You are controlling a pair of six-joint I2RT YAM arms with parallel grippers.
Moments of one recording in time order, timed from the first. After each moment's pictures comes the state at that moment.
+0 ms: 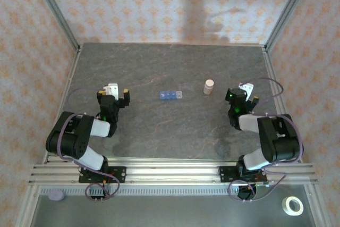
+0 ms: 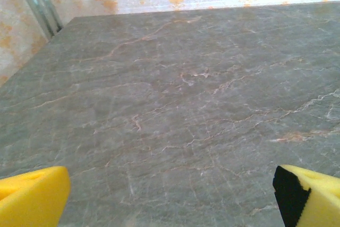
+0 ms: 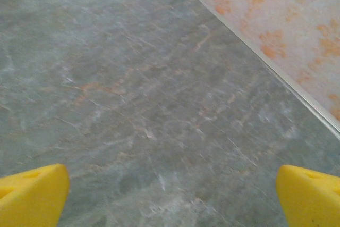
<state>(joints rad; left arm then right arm) -0.10 1.54 0.32 0.91 -0.28 0.01 0.13 1.48 0.43 0.54 0.57 0.20</state>
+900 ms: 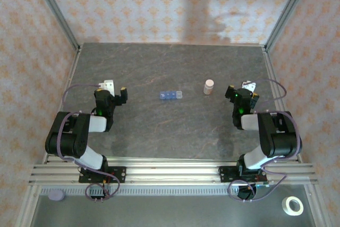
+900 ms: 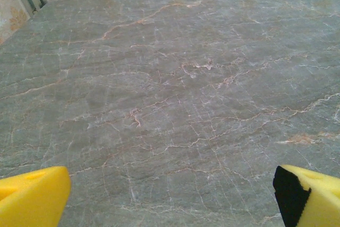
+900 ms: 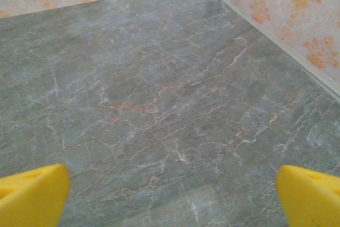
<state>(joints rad) -0.01 1.54 0.38 0.78 -0.16 -0.04 0.05 1.53 0.41 0.70 0.36 0.20</state>
